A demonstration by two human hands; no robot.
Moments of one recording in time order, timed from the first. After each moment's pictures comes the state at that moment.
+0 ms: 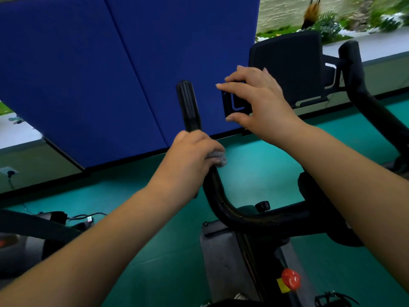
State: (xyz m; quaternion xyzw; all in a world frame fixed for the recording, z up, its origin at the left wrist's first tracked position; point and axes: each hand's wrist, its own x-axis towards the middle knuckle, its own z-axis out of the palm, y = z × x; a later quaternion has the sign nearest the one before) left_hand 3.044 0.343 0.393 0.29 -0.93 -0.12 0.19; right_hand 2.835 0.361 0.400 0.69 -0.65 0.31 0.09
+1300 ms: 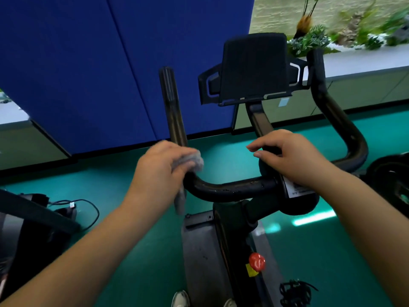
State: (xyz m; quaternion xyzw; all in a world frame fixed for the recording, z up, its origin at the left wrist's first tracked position) left_hand 3.062 0.419 0.371 0.40 -0.84 -0.20 0.30; right_hand 2.810 0.505 0.379 0.62 -0.73 0.25 -0.11
